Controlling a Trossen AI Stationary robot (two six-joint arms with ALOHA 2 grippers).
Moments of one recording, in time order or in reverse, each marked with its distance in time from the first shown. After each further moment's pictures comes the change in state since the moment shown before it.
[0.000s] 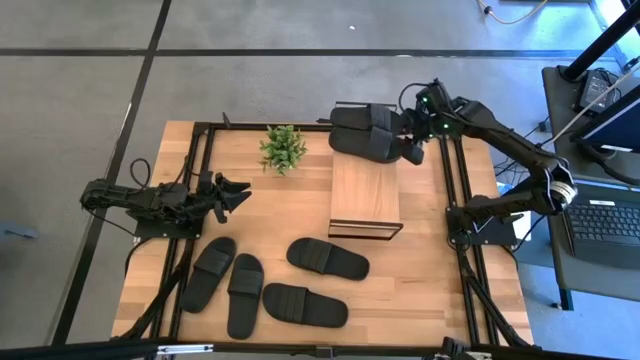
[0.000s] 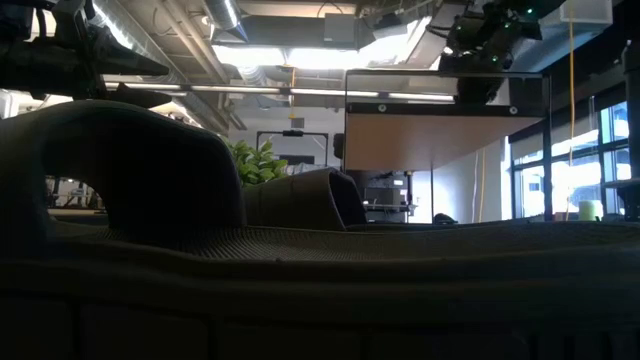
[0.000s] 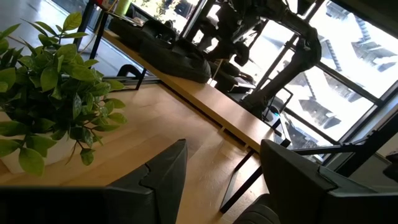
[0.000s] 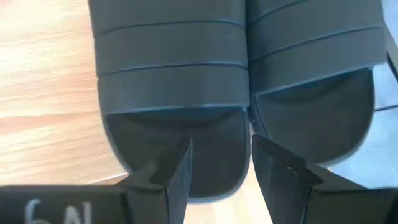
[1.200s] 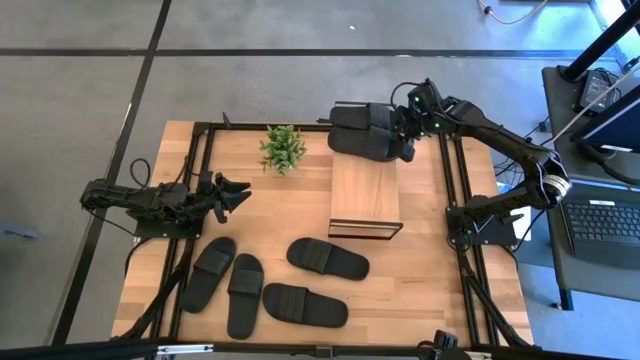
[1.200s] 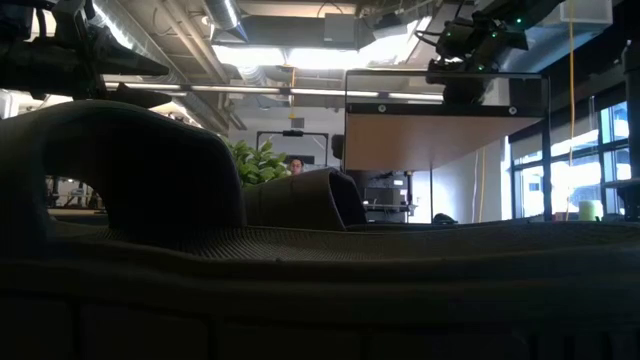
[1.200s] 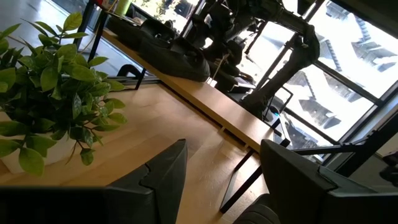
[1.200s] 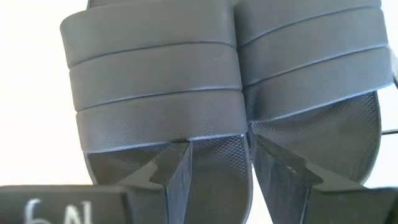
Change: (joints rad) left arm 0.000 0.000 0.000 0.000 0.000 0.000; right arm 0.016 0.058 -0.002 0.096 0.008 0.057
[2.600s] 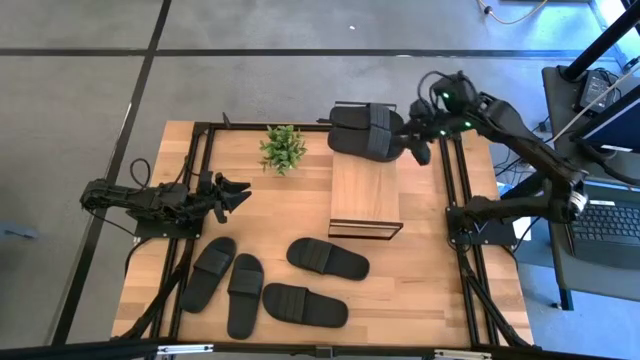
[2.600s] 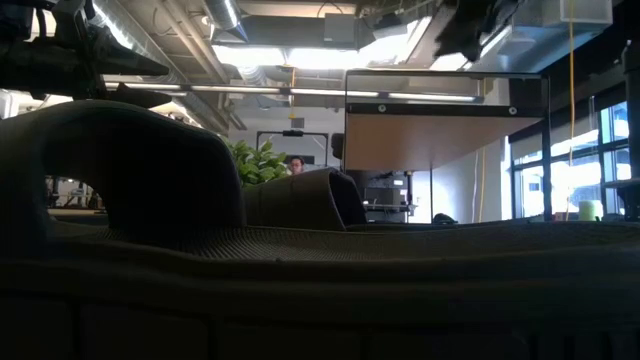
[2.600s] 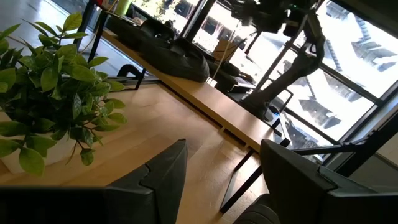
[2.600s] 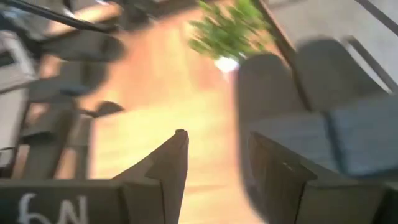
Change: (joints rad) left arm 0.000 0.000 0.000 0.000 0.000 0.002; right arm 0.124 -0.196 0.192 -0.149 -0.276 0.277
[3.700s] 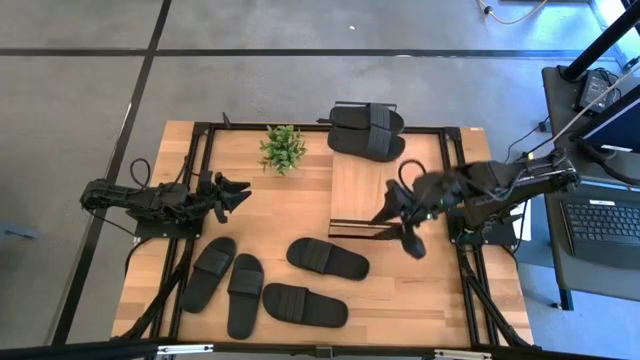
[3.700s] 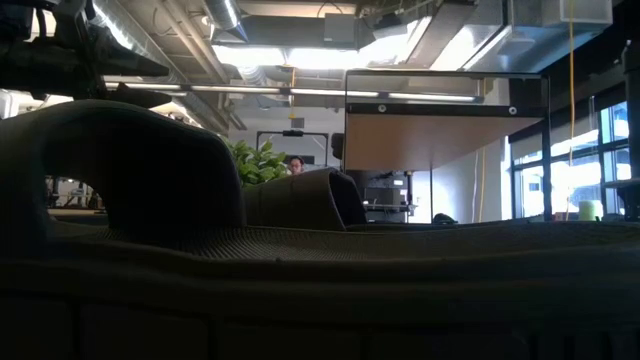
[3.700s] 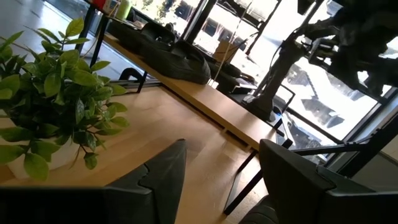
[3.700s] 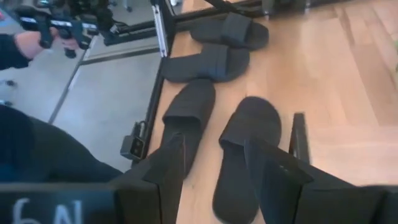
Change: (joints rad) left arm 0.000 0.000 0.000 0.001 -0.011 0.023; right arm 0.995 0.083 0.002 0.213 0.457 0.537
